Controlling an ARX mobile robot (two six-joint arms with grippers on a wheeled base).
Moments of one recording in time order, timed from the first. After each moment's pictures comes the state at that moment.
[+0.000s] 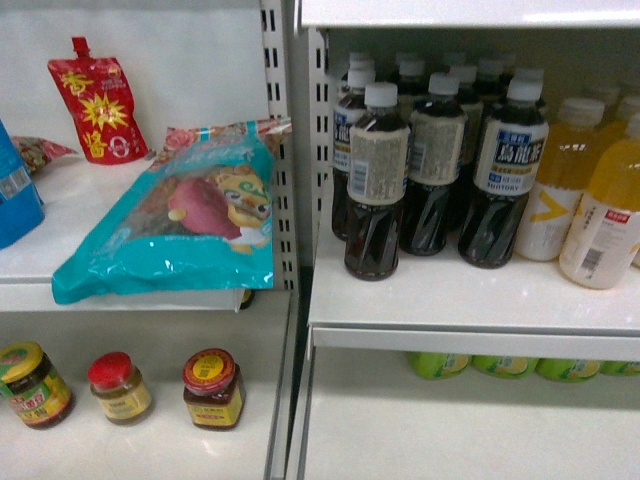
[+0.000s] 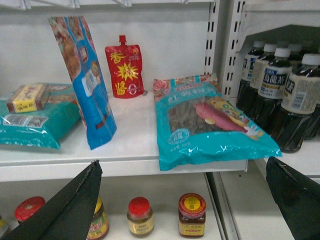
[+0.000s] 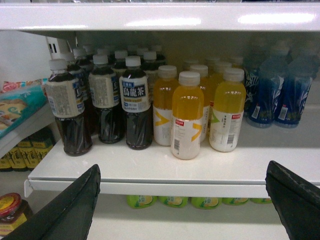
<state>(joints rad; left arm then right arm) 0.00 0.01 0.01 0.00 0.00 0.00 0.00 0.00 0.01 0.00 0.00 0.00</state>
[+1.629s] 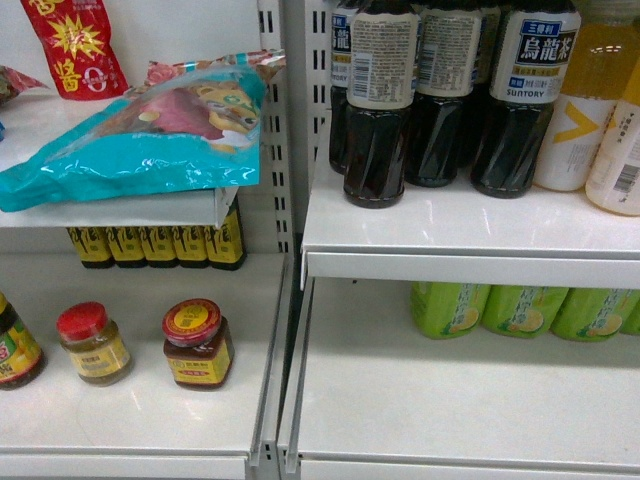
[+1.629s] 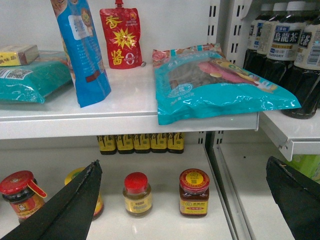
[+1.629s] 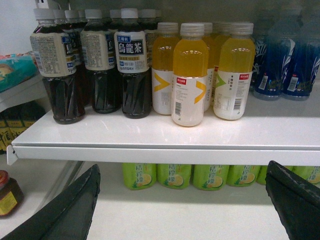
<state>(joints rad) 0.00 0.01 0.01 -0.01 0.00 0.00 0.00 0.00 0.01 0.00 0.00 0.00</state>
